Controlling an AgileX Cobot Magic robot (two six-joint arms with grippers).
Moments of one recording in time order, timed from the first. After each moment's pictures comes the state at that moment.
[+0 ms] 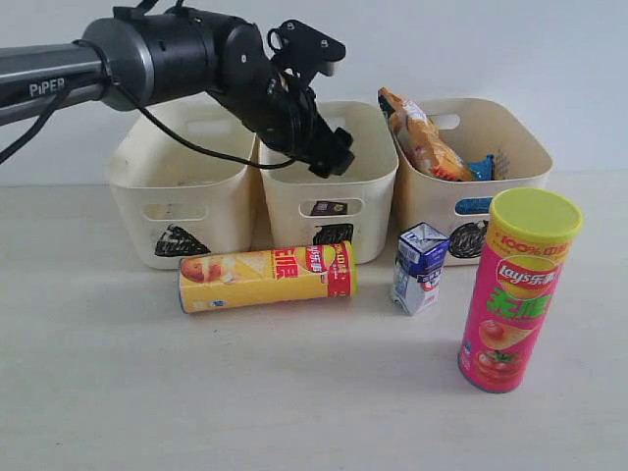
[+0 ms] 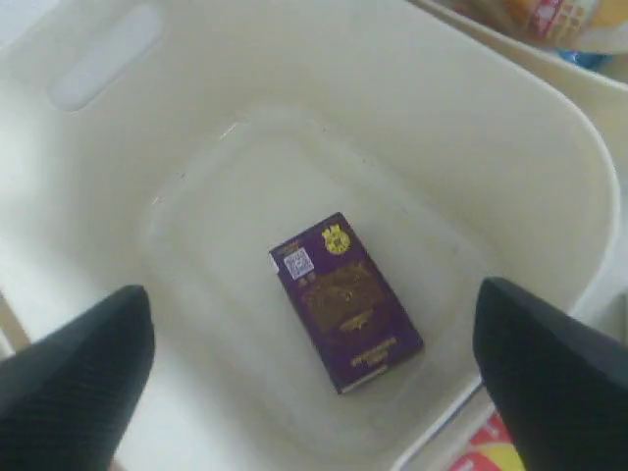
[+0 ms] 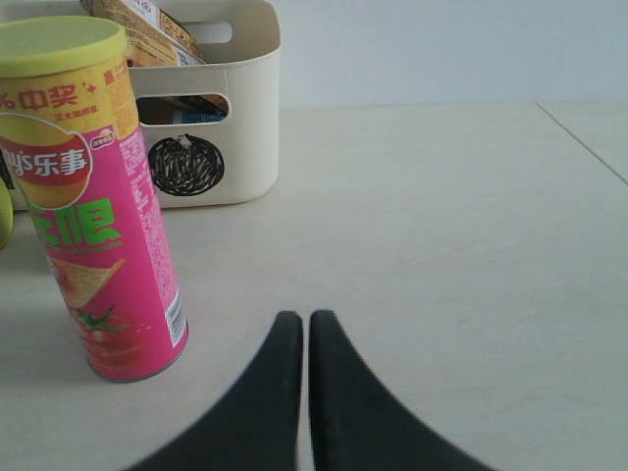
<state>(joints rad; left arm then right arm) -0.55 2.23 -1.99 0.02 0.64 0.27 -0.02 0.01 0.00 0.02 0.33 0.00</state>
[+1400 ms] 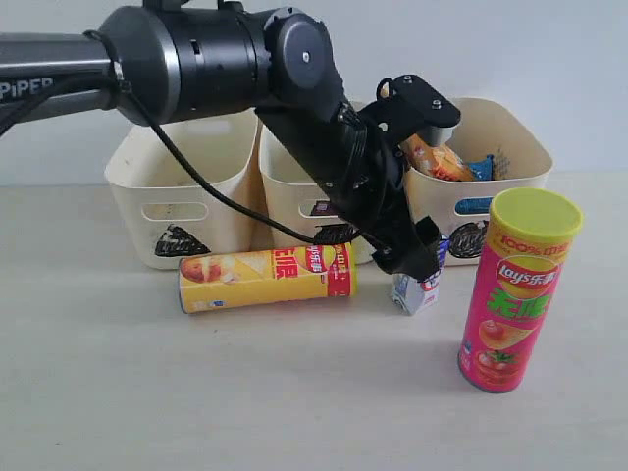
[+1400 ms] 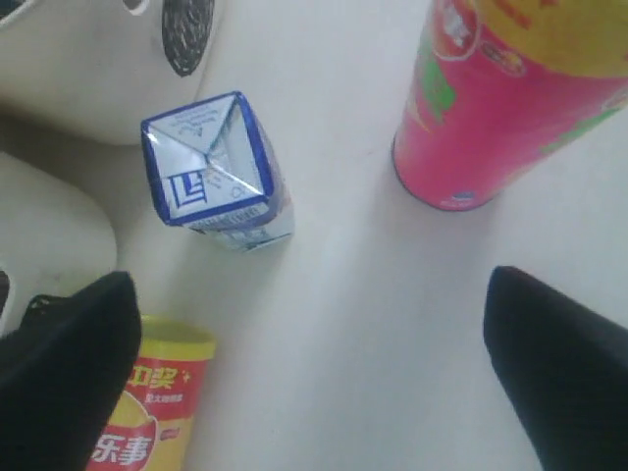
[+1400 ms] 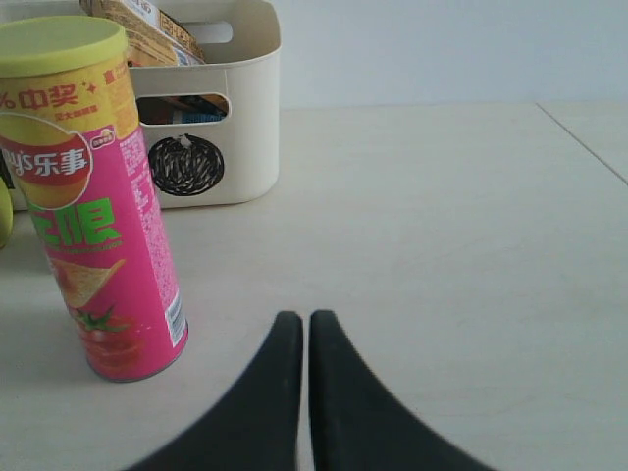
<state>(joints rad) -0.74 2.09 -1.81 -0.27 0.82 0.65 -0.02 0.01 0.00 0.02 0.33 0.00</state>
